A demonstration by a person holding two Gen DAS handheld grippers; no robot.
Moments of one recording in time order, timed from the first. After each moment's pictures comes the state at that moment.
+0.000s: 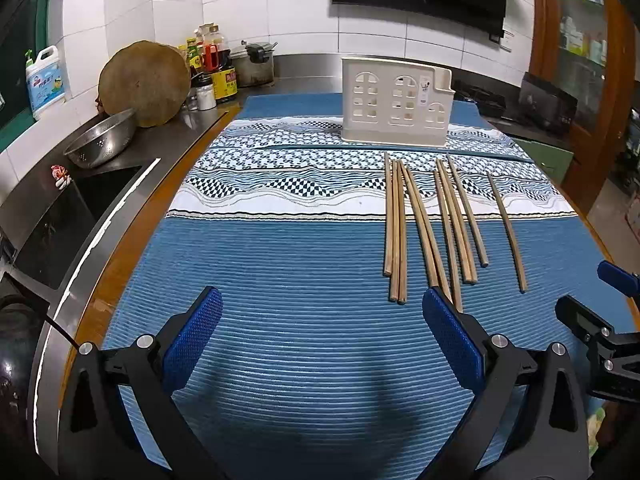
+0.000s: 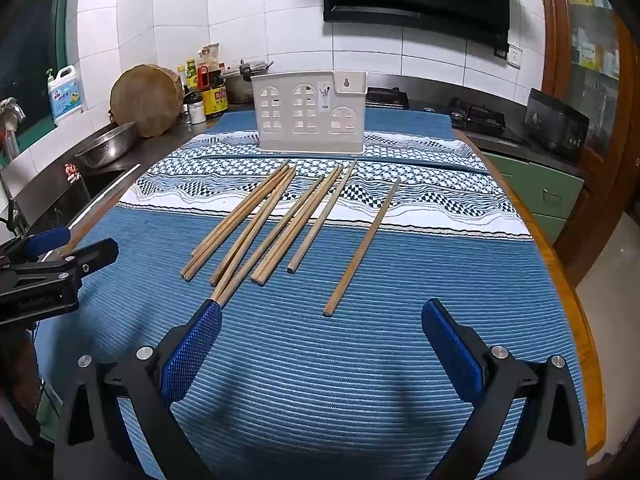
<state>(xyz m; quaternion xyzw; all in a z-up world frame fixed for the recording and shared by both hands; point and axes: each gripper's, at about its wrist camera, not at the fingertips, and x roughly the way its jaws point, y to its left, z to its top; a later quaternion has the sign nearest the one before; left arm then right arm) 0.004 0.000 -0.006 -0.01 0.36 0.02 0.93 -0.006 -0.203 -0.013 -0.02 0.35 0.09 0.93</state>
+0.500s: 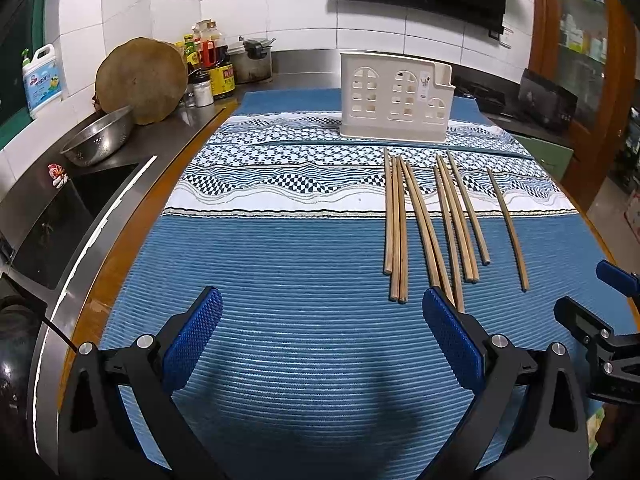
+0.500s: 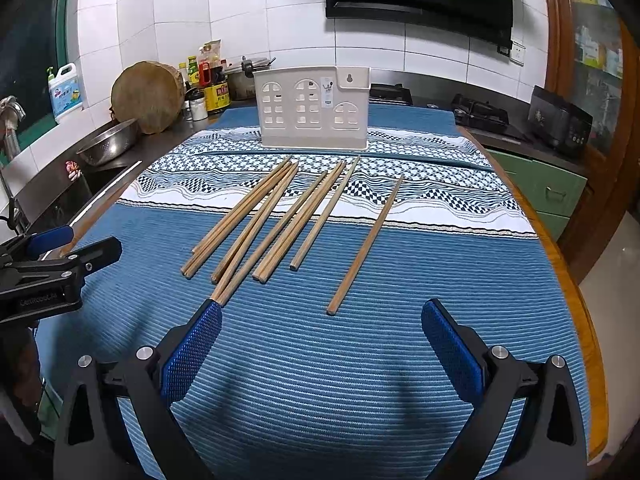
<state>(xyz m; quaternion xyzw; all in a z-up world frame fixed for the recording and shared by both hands) 0.010 0.001 -0.009 -0.01 0.36 0.02 0.93 -0.002 -0.201 -0.018 -0.02 0.35 0.10 0.93</state>
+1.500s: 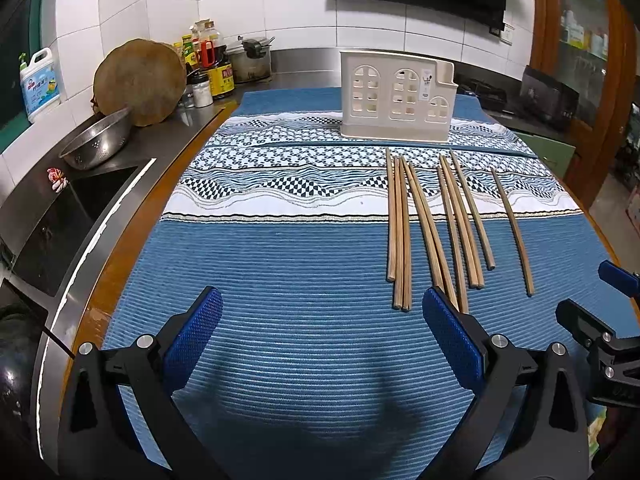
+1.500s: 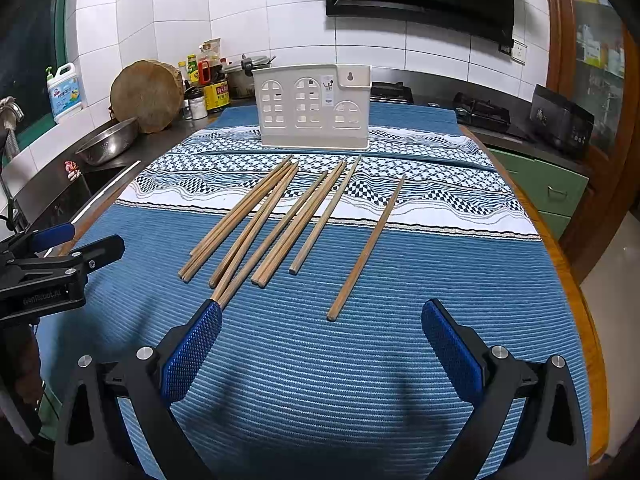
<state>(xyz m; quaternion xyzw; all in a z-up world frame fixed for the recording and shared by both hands) 0.018 -0.003 -0.009 0.00 0.37 0.02 0.93 0.002 -0.199 -0.018 -0.02 0.35 0.10 0.93</state>
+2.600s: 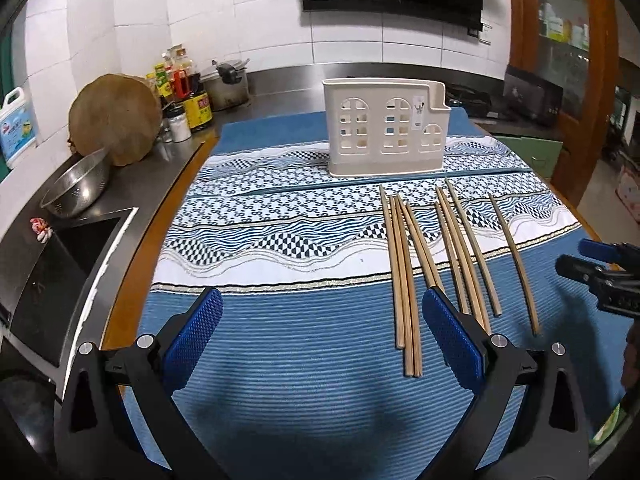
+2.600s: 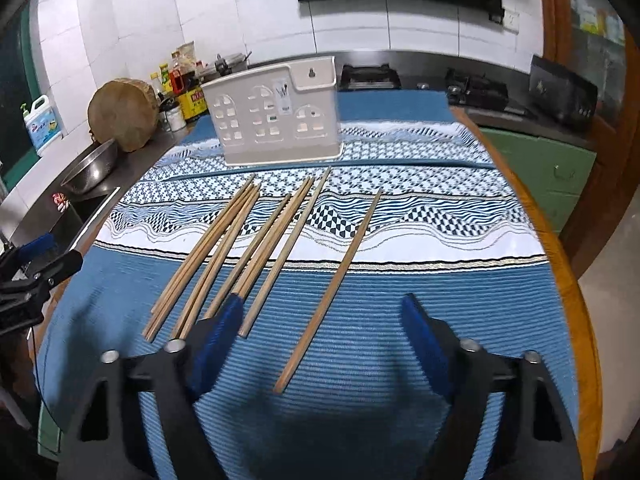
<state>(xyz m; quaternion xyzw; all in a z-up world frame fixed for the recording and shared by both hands) 0.075 0.004 0.020 0.03 0.35 -0.02 0.94 0.089 -0.241 -0.005 0.03 0.40 0.10 0.91</state>
